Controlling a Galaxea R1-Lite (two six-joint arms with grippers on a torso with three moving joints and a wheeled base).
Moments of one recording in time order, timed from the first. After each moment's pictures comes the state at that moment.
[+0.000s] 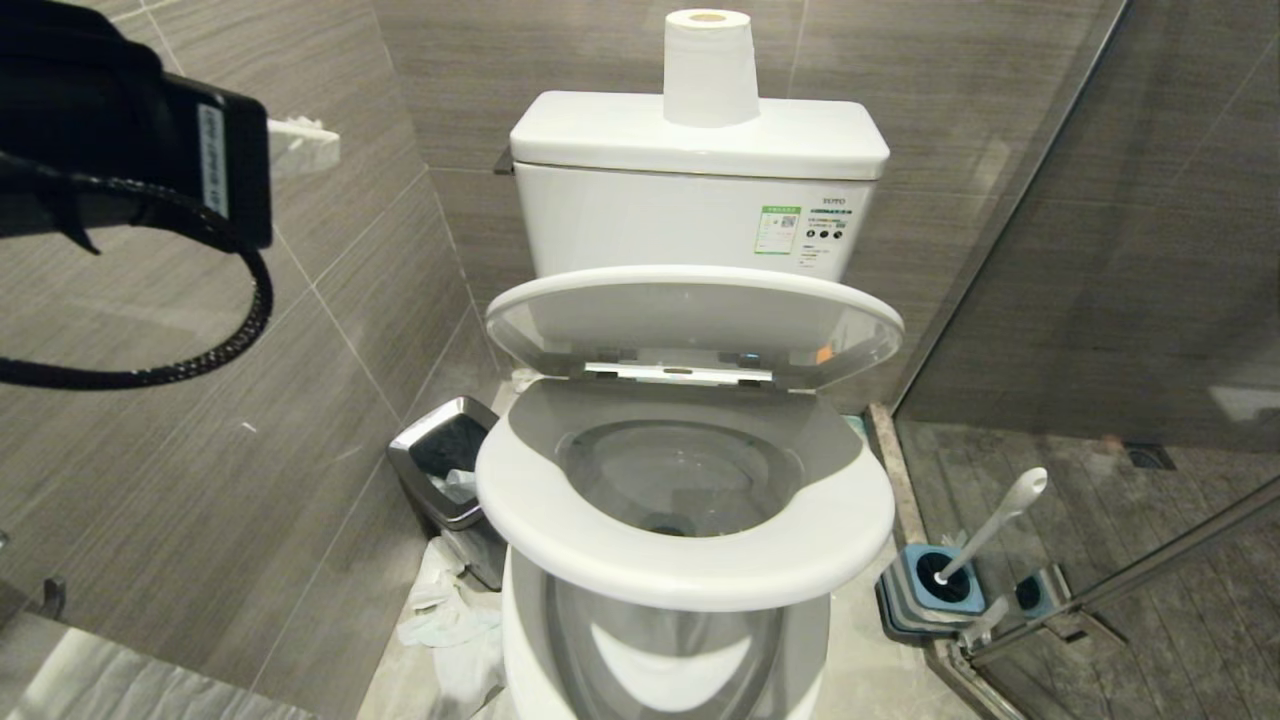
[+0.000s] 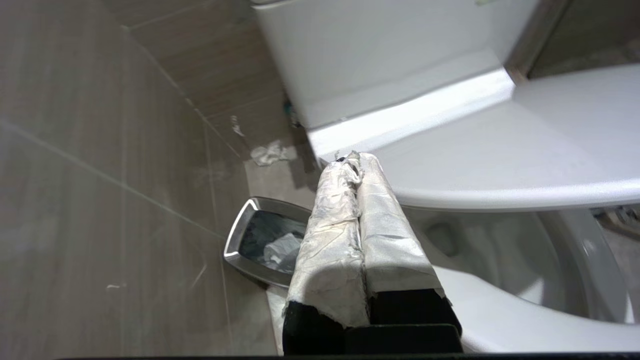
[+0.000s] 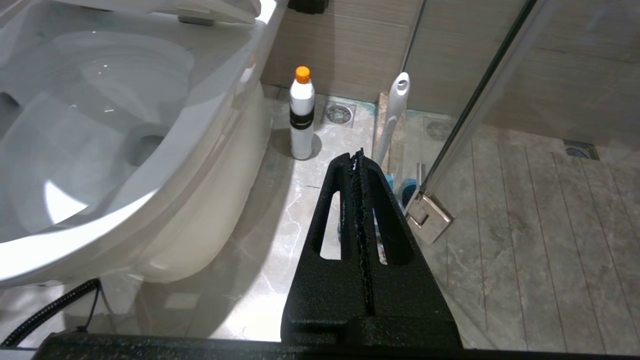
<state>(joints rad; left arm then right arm) -0.65 1.32 -1.48 0.27 0.35 0.22 0.00 0.00 0.00 -0.02 0.01 -0.03</state>
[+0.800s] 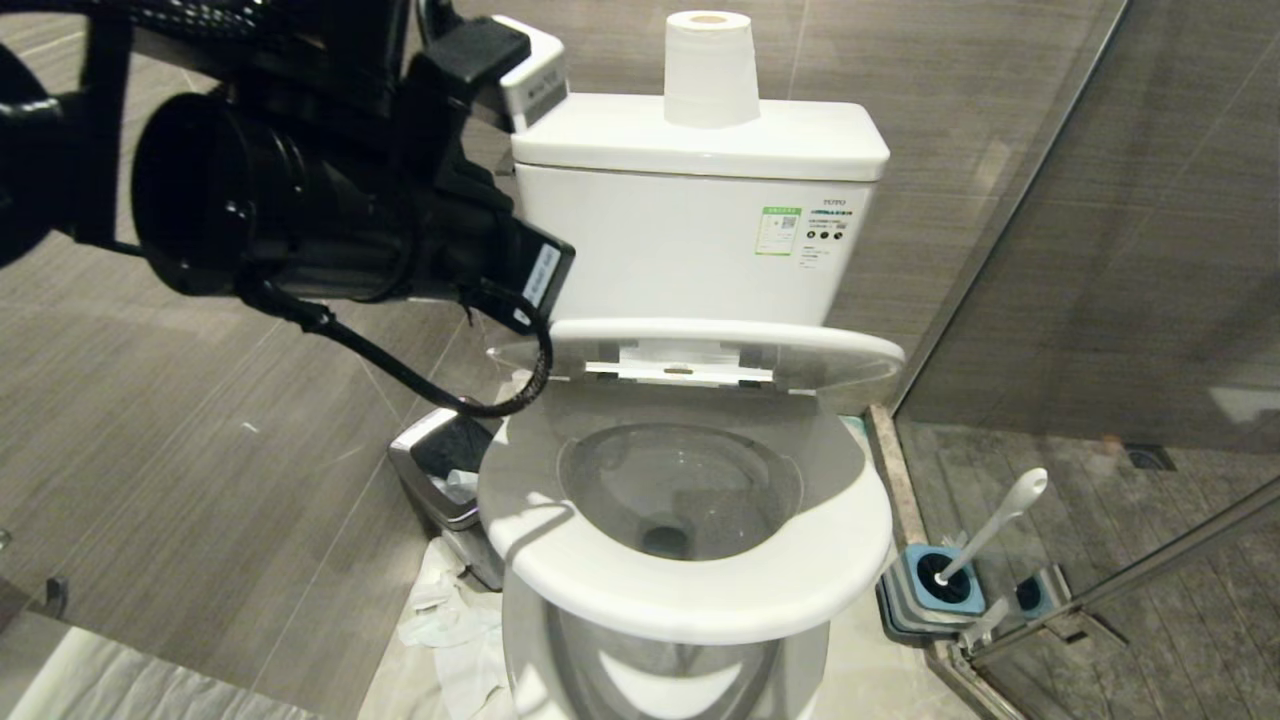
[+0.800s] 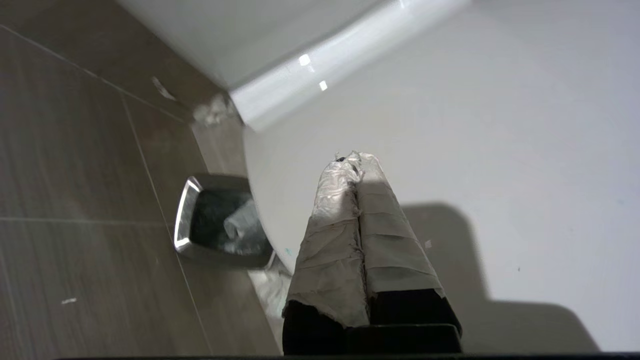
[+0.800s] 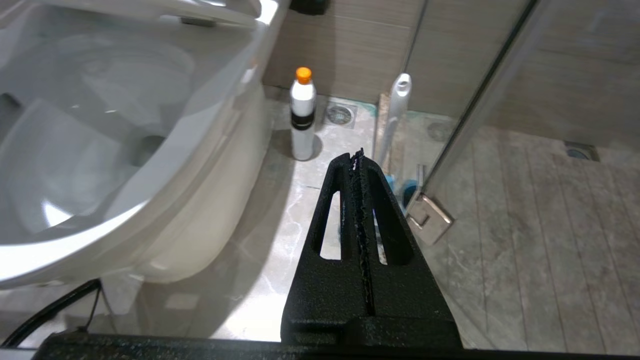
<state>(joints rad) -0.74 1.67 -1.67 0.39 0.35 0.23 0.00 0.00 0.00 -0.02 0.01 -0.03</state>
